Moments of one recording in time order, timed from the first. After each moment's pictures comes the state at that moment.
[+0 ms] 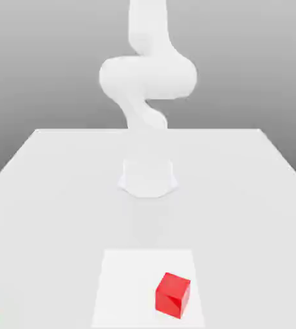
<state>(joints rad) 0.06 -0.71 -0.04 -2.32 0.02 2.34 0.69</state>
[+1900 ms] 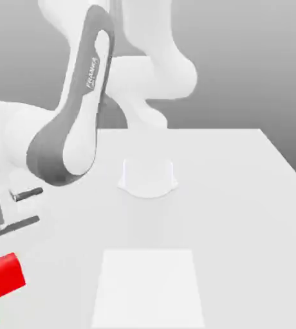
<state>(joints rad) -0.17 0.45 -0.38 -2.18 0.31 2.58 -0.53</state>
